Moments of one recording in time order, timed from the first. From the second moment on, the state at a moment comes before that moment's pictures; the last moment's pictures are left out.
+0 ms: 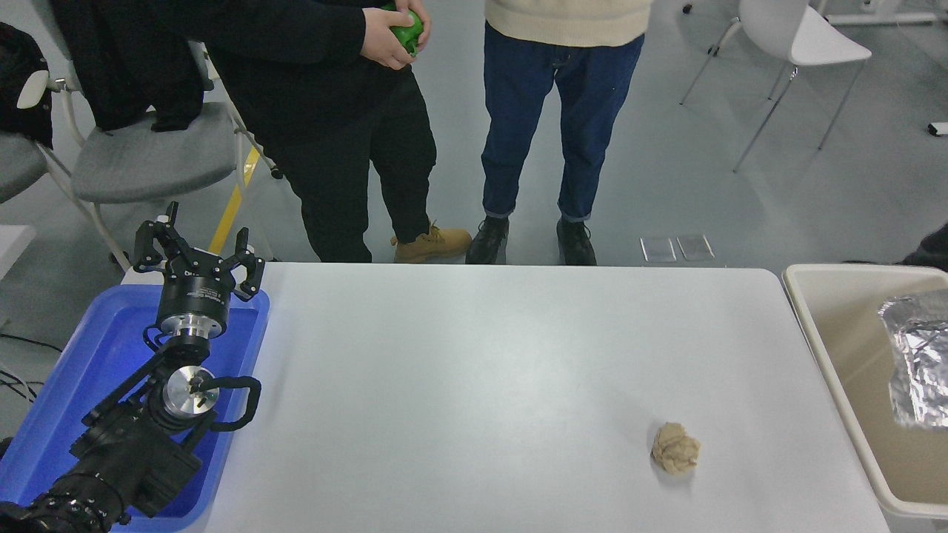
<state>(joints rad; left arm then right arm) -0.55 0.19 -1.04 -0.54 0.04 -0.40 -0.55 0.78 -0.67 -0.57 0.20 -0.89 0.15 0.19</state>
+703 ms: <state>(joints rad) -0.55 0.19 -1.04 -0.54 0.04 -0.40 -0.55 0.76 -0.64 -0.48 0.24 -0.86 0.13 0.16</state>
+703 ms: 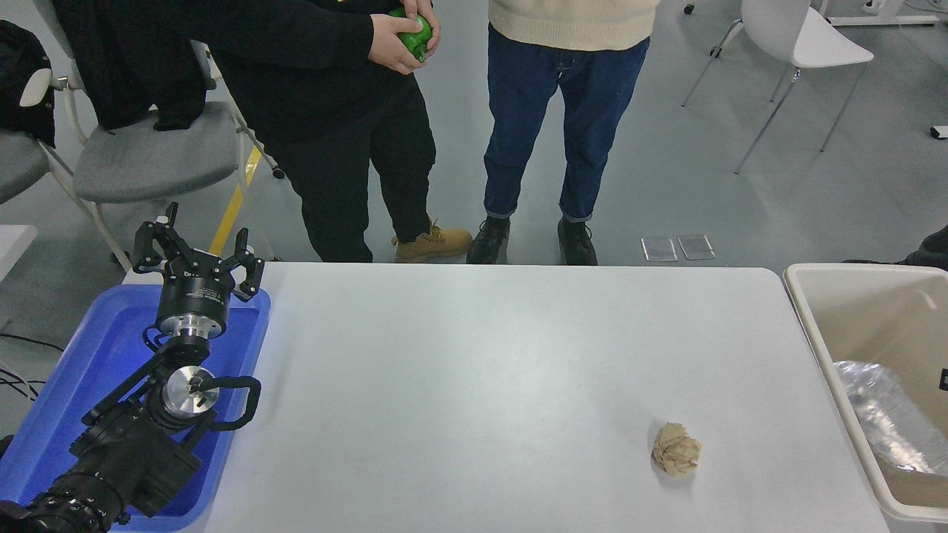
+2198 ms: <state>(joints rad) -0.56 0.19 -1.04 -0.54 0.04 -0.40 -0.55 2.38 -0.19 -1.33 1.63 -0.18 0.60 0.17</state>
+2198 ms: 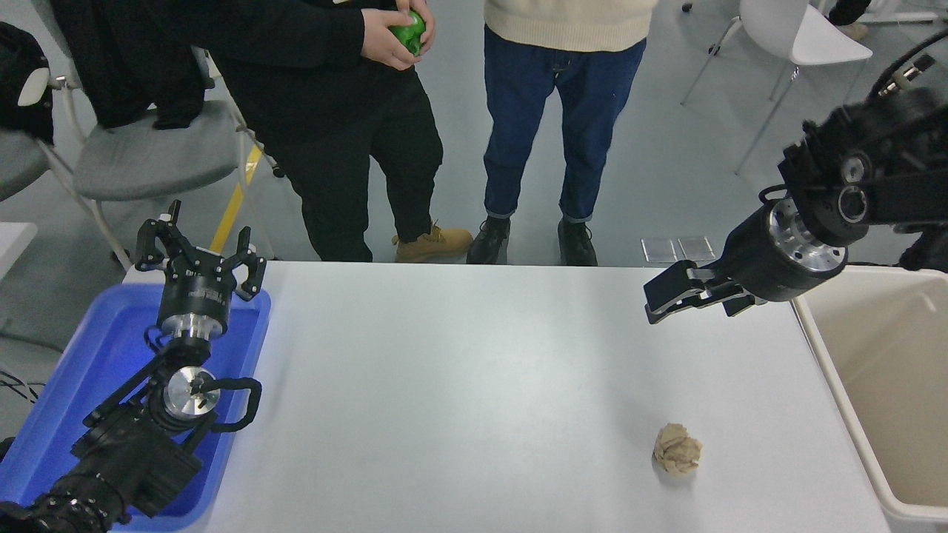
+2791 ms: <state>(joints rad) -0.56 0.19 -1.04 -0.54 0.04 -0.40 -0.55 2.53 -0.11 -1.38 1.64 -0.08 0.75 0.17</state>
